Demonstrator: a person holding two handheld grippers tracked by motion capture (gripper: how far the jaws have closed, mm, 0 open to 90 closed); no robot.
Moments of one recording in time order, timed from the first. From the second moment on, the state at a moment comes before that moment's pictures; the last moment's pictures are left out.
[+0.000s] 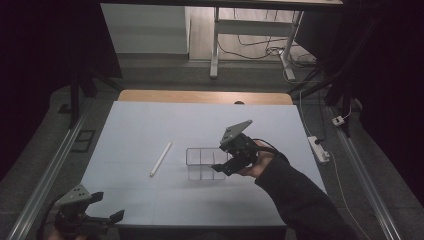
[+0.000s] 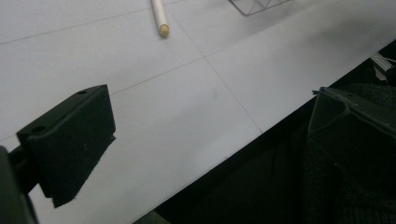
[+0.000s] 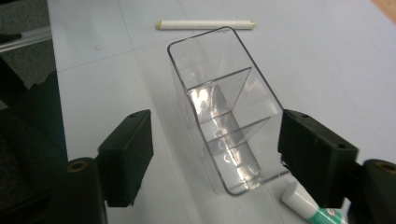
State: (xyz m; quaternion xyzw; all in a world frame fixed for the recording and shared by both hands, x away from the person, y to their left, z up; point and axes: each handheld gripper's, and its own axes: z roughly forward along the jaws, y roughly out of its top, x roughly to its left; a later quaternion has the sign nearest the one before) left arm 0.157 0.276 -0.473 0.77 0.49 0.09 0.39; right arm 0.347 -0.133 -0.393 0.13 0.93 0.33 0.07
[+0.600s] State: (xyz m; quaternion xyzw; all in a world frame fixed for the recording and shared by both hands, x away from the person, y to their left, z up) left arm 0.159 0.275 -0.474 0.78 0.49 0.09 0.39; right arm 0.327 -0.194 -0.406 0.25 0.88 0.37 0.12
